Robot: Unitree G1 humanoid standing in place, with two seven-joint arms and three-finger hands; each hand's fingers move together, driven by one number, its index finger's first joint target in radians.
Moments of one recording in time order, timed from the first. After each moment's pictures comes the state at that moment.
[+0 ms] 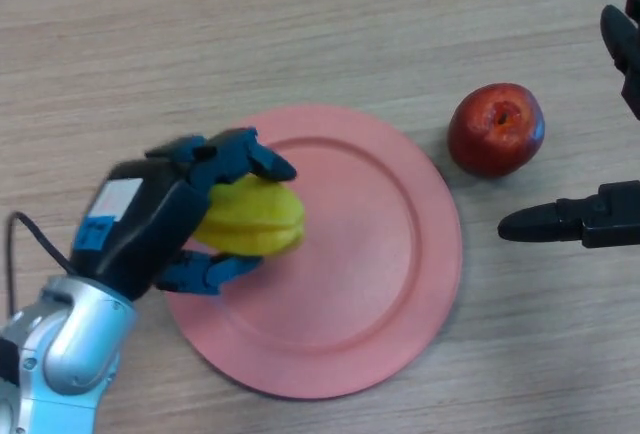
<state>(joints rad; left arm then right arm) -0.09 0.25 -0.03 -0.24 0.60 -0.16 -0.22 -0.14 -0.30 -0.12 -0.64 0.01 0.44 0.14</state>
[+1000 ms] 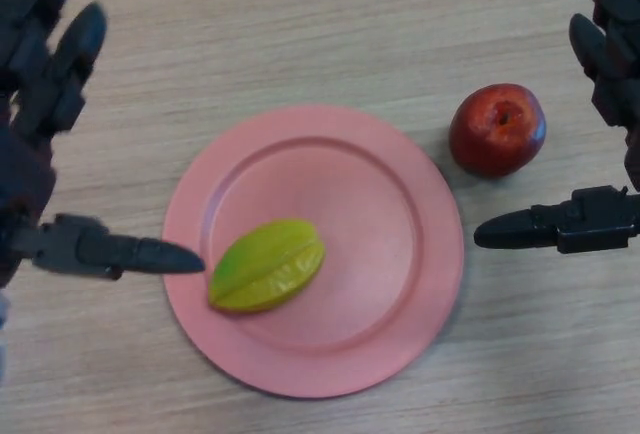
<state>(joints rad) -0.02 0.29 0.28 -0.64 -0.33 0.36 -0.19 -0.15 -0.27 -0.07 -0.64 -0.02 0.46 0.14</state>
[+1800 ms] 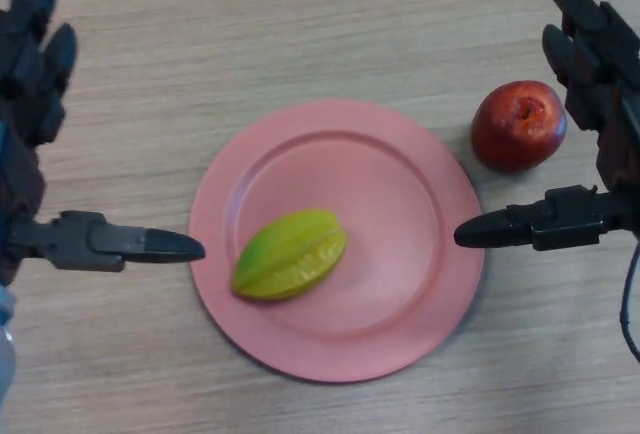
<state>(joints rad) -0.05 0.28 0.20 -0.59 -0.16 0.30 -0.11 -0.17 -0.25 -0.03 -0.52 -0.03 0.39 0.13</state>
